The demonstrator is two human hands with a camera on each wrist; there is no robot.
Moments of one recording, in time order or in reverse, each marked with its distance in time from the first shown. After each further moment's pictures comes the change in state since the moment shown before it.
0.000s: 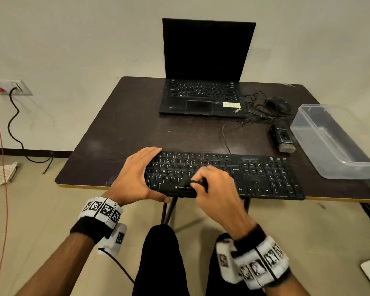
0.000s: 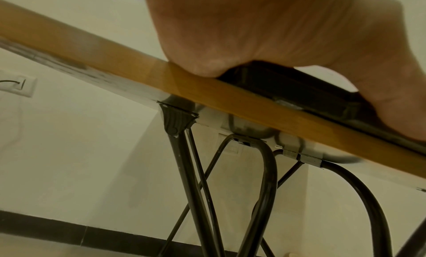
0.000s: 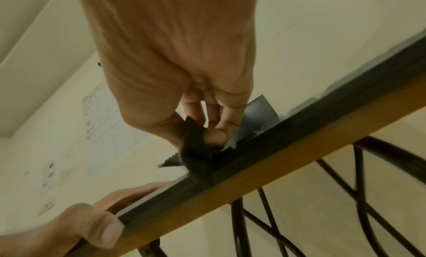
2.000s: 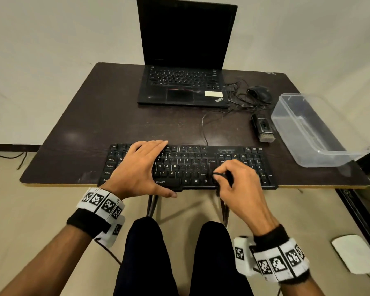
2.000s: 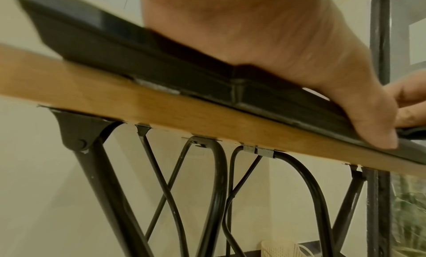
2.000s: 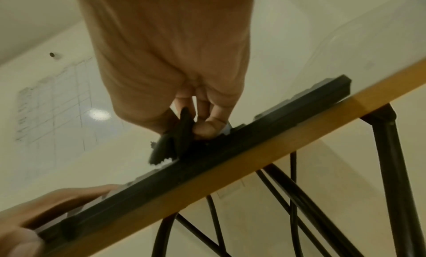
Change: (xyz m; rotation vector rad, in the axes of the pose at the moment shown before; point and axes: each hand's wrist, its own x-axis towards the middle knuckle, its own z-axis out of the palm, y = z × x) left_hand 0.032 0.047 0.033 0.351 -0.094 0.180; right_hand -0.021 0.073 -0.050 -0.002 0.180 0.012
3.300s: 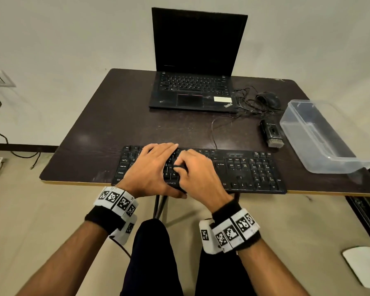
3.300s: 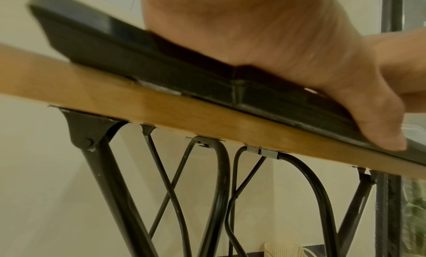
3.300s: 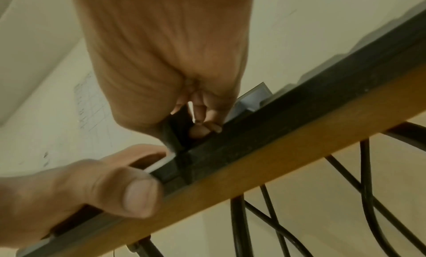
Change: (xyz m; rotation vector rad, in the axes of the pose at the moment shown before) left_hand -0.002 0.003 0.001 -0.020 0.046 0.019; right_hand 0.044 -0.080 0.063 0.007 -0.237 -0.122
